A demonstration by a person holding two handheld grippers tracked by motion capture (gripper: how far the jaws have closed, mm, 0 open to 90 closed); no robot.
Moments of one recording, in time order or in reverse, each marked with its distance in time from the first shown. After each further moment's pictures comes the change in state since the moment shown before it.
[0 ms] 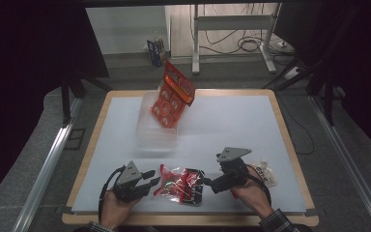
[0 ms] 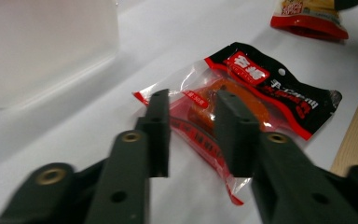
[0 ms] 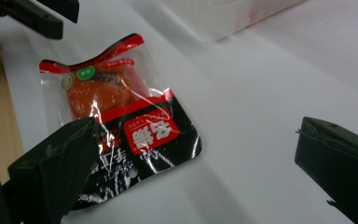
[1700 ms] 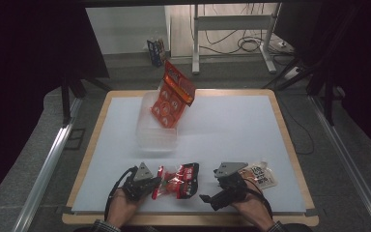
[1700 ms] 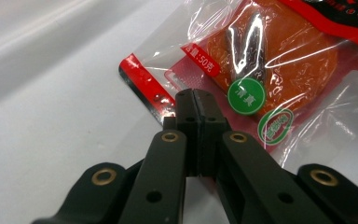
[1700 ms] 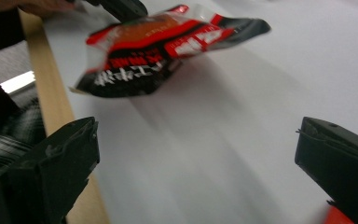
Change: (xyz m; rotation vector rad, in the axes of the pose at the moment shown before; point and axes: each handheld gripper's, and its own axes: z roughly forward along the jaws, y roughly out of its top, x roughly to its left) left arm 0.003 -0.011 0.034 0.201 0.037 -0.007; right arm 0.028 -0.023 0.002 0.056 0.091 0.010
